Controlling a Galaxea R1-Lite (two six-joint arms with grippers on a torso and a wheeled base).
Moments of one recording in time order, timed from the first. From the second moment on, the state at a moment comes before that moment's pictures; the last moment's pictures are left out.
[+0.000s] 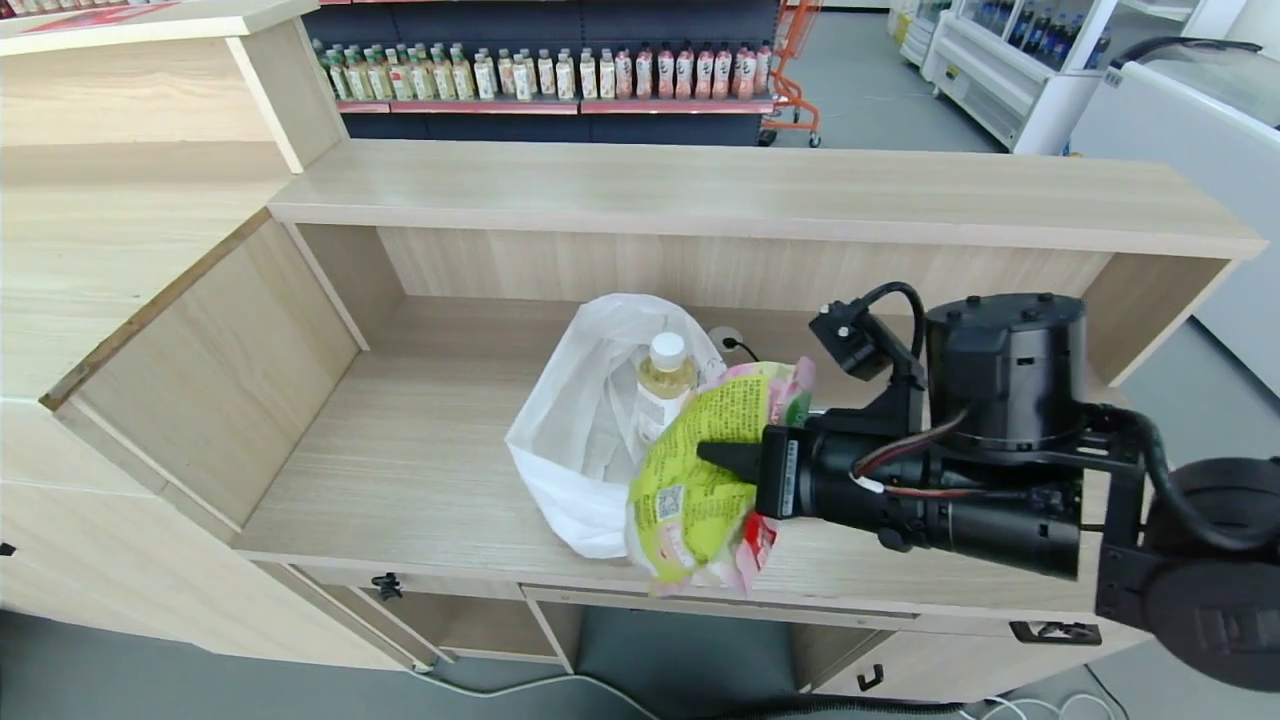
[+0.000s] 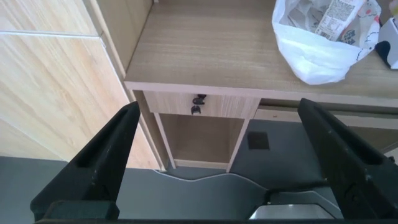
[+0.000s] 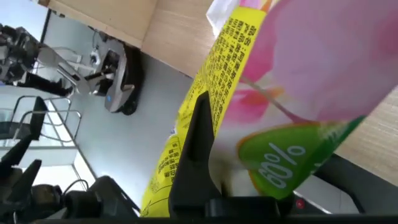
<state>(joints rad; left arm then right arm) 0.00 0.00 0.00 0.00 -0.02 0.00 0.73 1.69 -0.87 -0.55 0.13 0.46</state>
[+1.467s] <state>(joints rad) 0.00 0.00 0.00 0.00 -0.02 0.01 0.57 1.86 -0.95 -0.56 0.06 0.96</state>
